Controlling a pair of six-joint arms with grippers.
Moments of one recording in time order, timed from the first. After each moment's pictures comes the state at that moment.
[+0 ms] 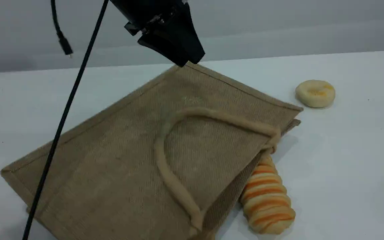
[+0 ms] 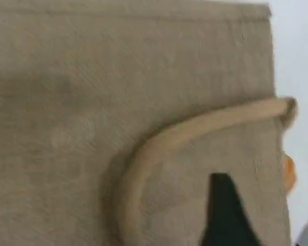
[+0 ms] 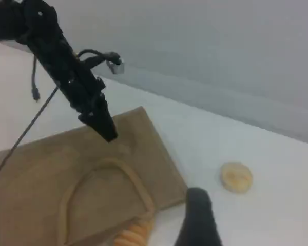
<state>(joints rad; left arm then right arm) -0.35 2.19 -1.79 -0.69 1.15 0.69 0.55 0.66 -1.32 -0.17 1.22 0.16</state>
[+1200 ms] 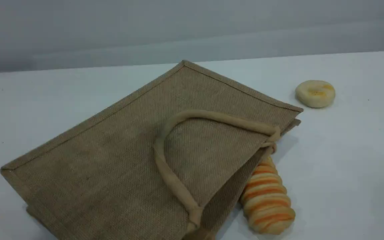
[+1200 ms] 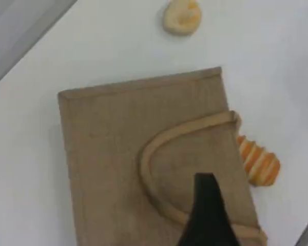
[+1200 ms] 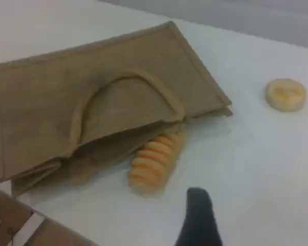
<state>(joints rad) -0.59 1.54 -1.79 -0.18 1.22 0.33 0.55 0.00 -0.51 -0.08 1.06 0.17</state>
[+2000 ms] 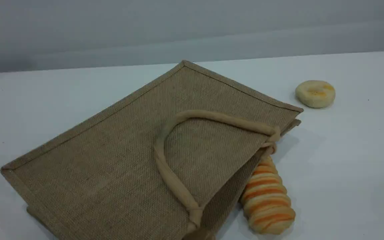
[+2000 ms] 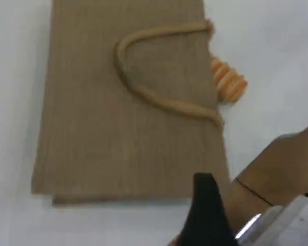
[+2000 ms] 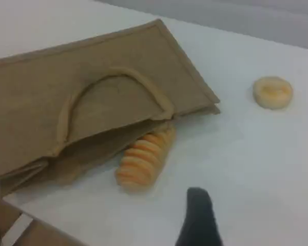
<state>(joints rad) -0.59 0.55 -0.86 -0.15 1.14 0.12 0.55 0.00 -0.51 -0.12 1.07 0.18</state>
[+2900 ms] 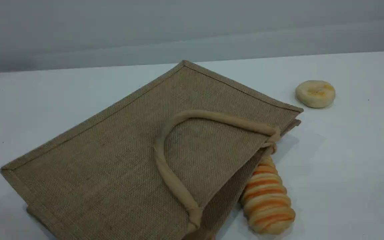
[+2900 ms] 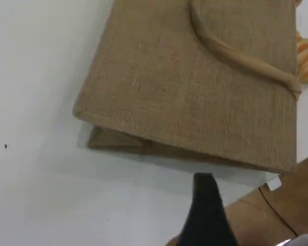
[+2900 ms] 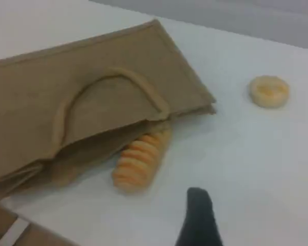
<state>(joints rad) -0.59 0.20 -0.51 0.03 1.08 -0.10 0.50 0.00 -0.51 -0.11 1.07 0.18</state>
